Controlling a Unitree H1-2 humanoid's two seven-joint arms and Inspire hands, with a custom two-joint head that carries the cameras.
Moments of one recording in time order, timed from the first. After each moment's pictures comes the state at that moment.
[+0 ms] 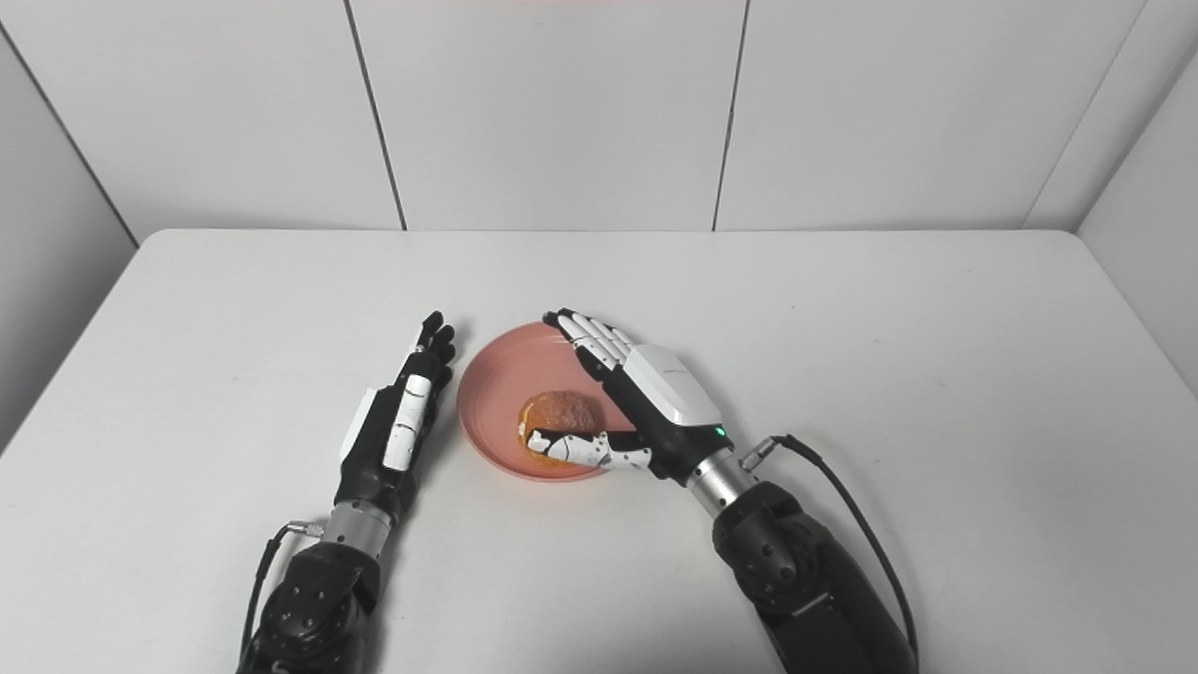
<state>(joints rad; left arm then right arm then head) -0.24 0.01 -0.08 0.12 0.00 -0.01 -0.04 -0.43 -0.16 0.29 0.23 -0.51 -0.28 0.06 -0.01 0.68</state>
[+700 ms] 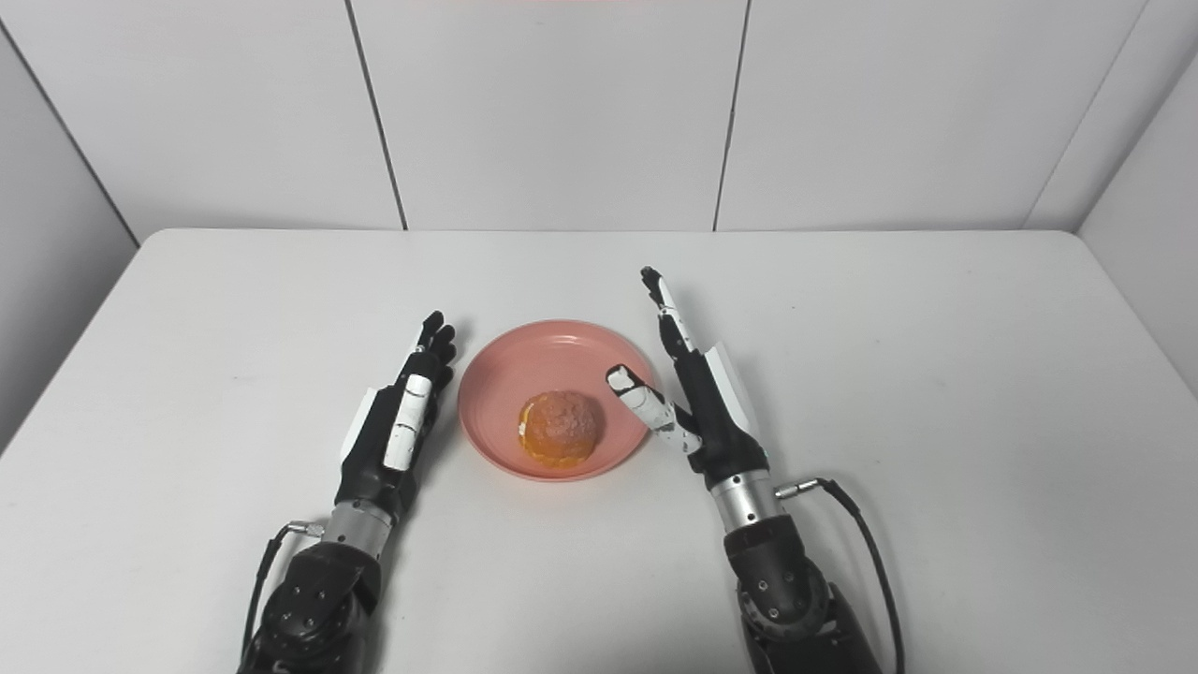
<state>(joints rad) -0.24 0.01 -0.08 0.12 0.00 -0.02 -0.04 -0.34 -0.05 0.15 0.23 -0.29 -0.26 -0.05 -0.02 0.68</state>
